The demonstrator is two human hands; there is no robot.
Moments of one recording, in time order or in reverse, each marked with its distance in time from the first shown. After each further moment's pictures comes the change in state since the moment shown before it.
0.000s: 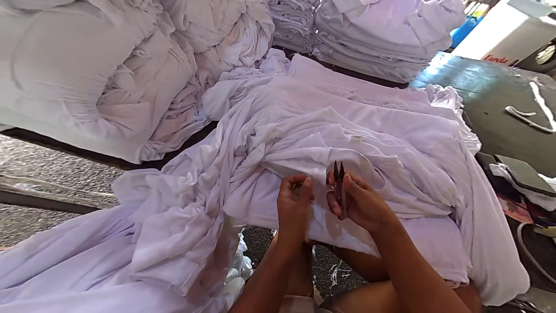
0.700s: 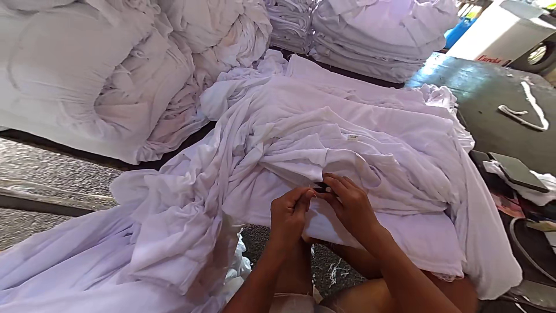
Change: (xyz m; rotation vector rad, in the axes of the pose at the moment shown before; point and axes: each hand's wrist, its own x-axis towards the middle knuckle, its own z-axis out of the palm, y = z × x) left_hand -0.004 -0.003 -0.024 0.395 -0.200 0.268; right_hand -0.005 0.032 0.007 -1.623 0.412 -0.516
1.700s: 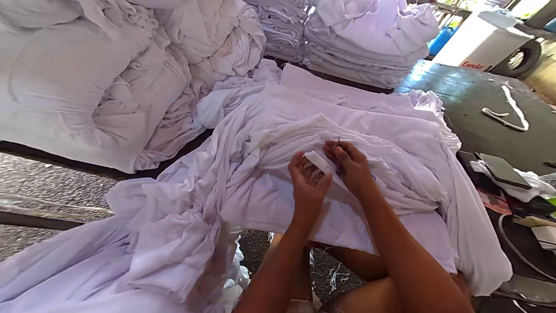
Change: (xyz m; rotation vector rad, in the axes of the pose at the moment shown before) left_hand 0.044 -0.017 0.061 -0.531 0.102 -0.108; right_hand 0.053 0.061 -0.004 0.941 0.139 0.501
